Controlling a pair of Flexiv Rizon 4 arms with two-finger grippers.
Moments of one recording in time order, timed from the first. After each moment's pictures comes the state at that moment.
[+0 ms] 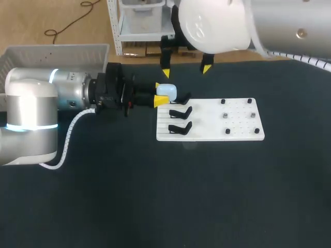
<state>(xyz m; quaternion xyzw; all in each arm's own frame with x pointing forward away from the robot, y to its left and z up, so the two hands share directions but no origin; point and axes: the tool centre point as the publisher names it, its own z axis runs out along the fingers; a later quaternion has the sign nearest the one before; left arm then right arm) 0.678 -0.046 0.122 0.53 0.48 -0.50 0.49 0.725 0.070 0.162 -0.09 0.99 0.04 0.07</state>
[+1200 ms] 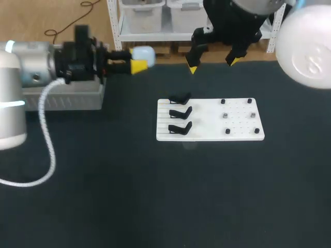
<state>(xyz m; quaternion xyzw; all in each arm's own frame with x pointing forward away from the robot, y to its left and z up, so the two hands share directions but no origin) 0.691 0.012 0.230 0.47 0.56 -0.44 0.51 0.639 0.020 0.241 -0.18 0.97 0.09 0.16</state>
